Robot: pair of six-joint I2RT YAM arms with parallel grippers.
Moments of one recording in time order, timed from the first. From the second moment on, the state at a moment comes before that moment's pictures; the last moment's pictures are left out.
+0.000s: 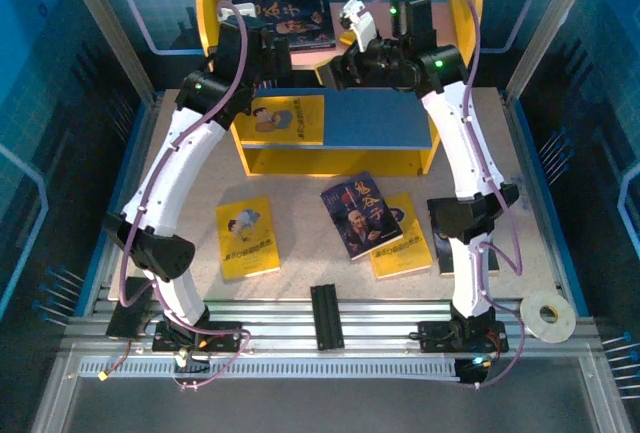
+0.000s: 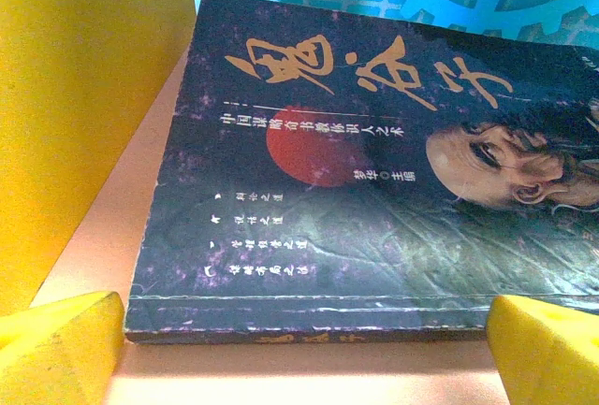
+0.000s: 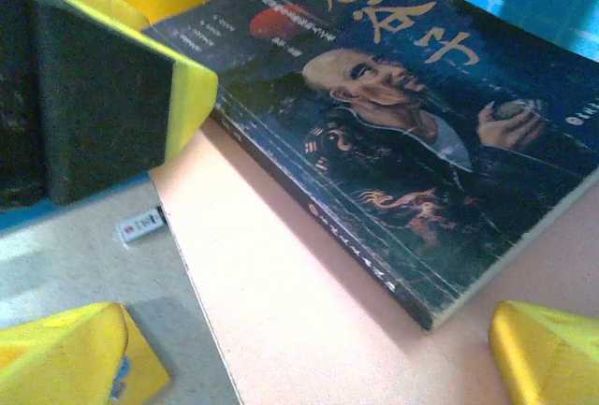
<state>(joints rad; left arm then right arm) -0.40 1.77 2.17 -0.80 -0.48 -0.31 0.40 2.13 2.67 -0.96 -0.53 -0.28</state>
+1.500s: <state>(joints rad) -0.39 1.68 2.08 -0.78 -0.46 -0.30 0.48 2.05 2.55 -0.96 -0.47 -0.36</state>
